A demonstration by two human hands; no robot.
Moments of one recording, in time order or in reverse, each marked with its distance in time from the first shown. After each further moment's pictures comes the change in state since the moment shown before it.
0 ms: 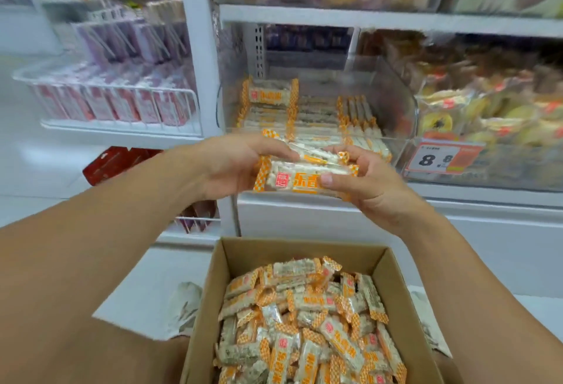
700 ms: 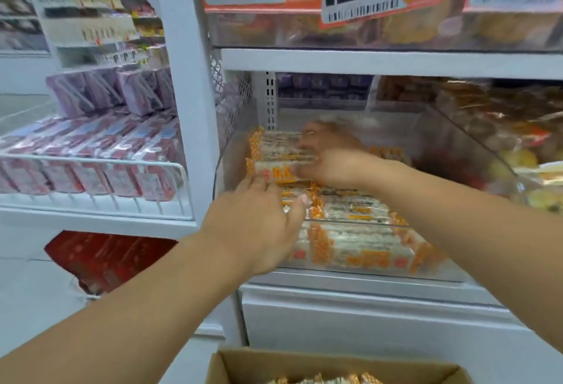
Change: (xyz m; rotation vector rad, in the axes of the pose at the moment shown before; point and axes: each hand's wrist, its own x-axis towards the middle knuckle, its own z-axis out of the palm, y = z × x) left_hand 0.107 0.009 -0.058 1.506 0.548 0.179; right_hand 0.252 -0.041 0.005 -1.406 -0.013 -0.226
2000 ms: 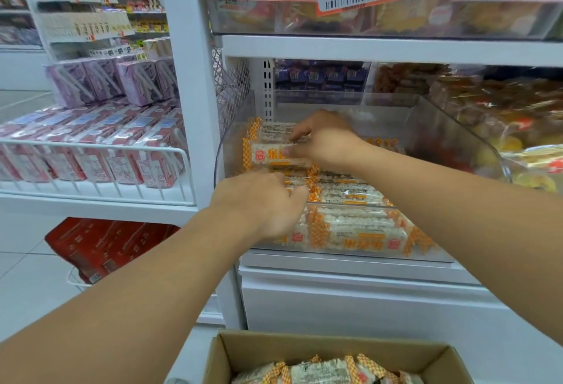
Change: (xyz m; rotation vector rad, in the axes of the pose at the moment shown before) left_hand 0.007 0.009 -0.010 -0.029 -0.114 -0.064; right_hand 0.000 -0.016 -0.005 0.158 0.090 0.087
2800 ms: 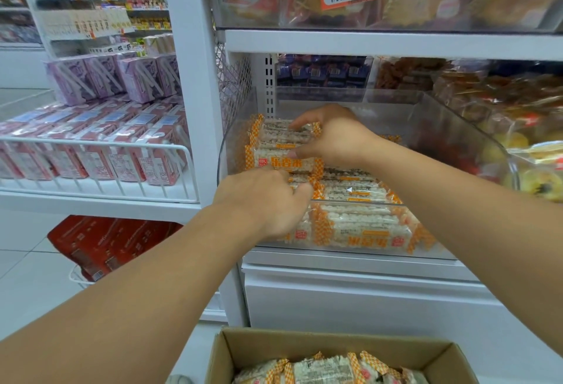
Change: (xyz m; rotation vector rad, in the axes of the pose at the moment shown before) left_hand 0.005 -0.003 0.005 -0.016 0.018 0.026; right_hand -0.012 -0.002 -0.010 0.143 -0.019 0.025
